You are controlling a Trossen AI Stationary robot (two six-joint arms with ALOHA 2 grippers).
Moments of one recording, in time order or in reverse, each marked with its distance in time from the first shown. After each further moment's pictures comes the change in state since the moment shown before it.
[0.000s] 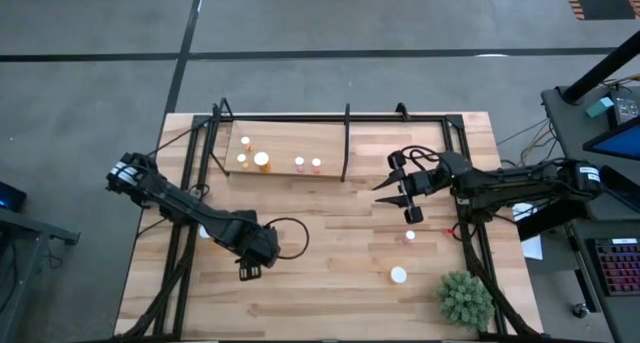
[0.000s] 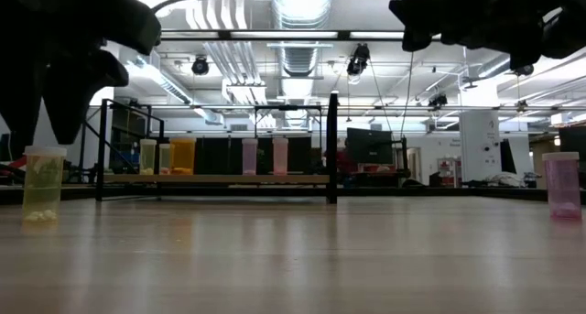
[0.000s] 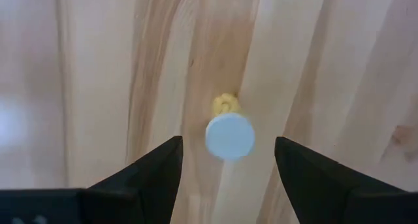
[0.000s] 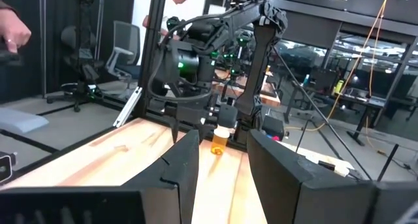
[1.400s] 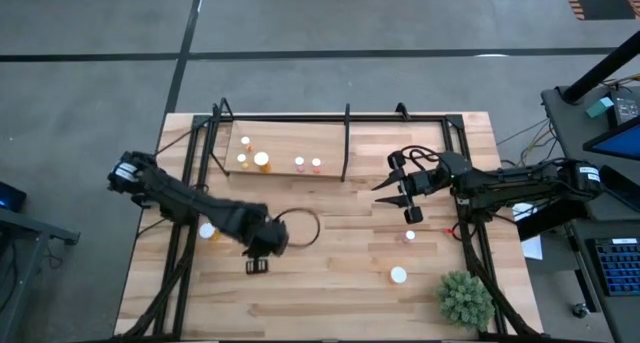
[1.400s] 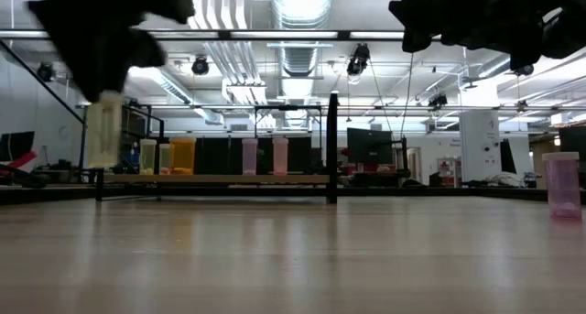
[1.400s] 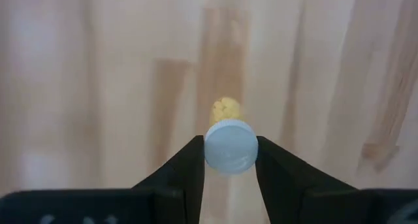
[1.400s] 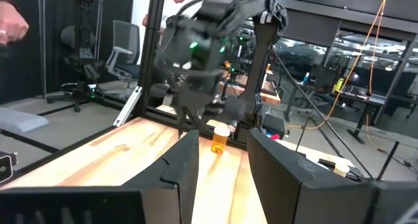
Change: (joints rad) left arm 0.103 -0.001 0.133 -0.040 0.004 0.187; right arm 0.000 0.000 0.000 -0.003 0.005 0.007
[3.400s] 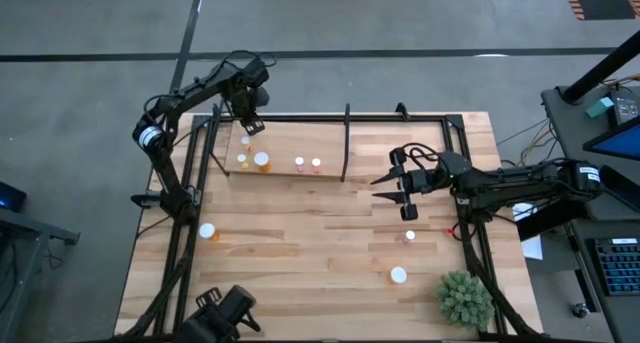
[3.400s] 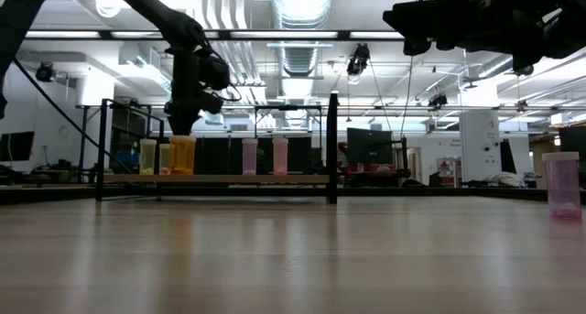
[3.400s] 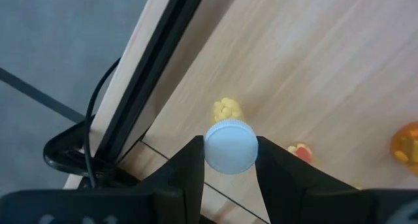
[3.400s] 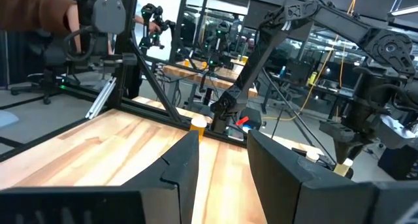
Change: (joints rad) left arm 1.293 0.240 0.319 -0.136 -0.086 0.830; right arm -0.002 -0.001 0.000 -0.021 0.092 -0.043
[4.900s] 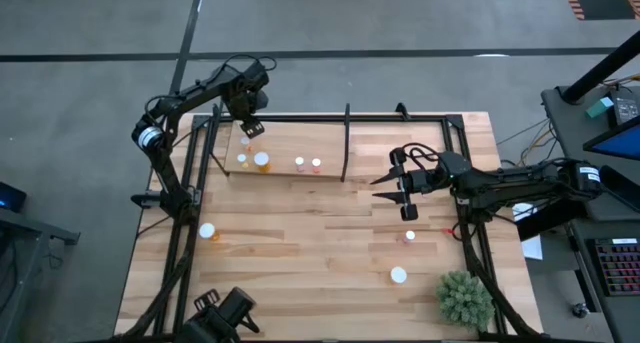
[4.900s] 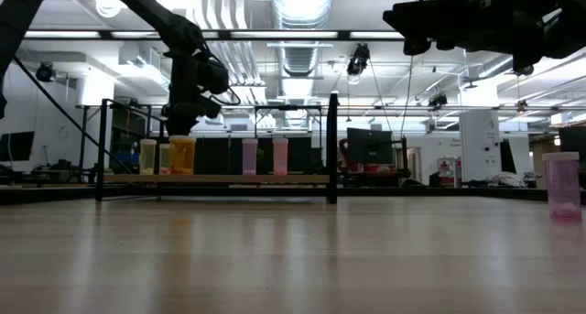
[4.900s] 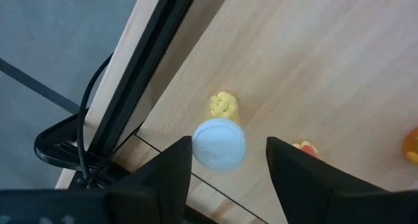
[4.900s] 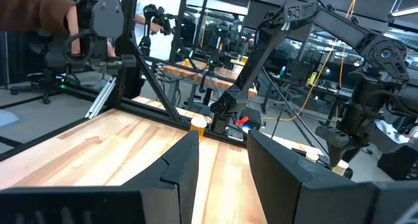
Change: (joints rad) left arm -0.001 -0.008 -0.048 0.023 -0.023 -0.020; right arm 0.000 -0.001 0.000 0.000 0.000 -0.003
